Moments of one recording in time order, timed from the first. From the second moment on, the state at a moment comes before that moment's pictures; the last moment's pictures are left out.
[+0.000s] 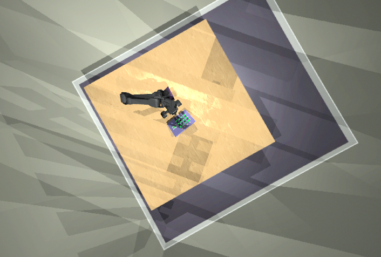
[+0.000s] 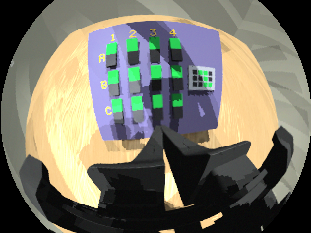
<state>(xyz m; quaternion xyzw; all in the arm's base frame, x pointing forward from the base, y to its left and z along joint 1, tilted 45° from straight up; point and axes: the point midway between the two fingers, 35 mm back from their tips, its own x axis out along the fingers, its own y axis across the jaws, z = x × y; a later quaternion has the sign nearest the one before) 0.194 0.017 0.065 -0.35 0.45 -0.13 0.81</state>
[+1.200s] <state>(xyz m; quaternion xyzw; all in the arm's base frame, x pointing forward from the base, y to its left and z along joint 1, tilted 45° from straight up) 0.214 -0.010 0.040 -0.35 0.45 -0.14 0.81</state>
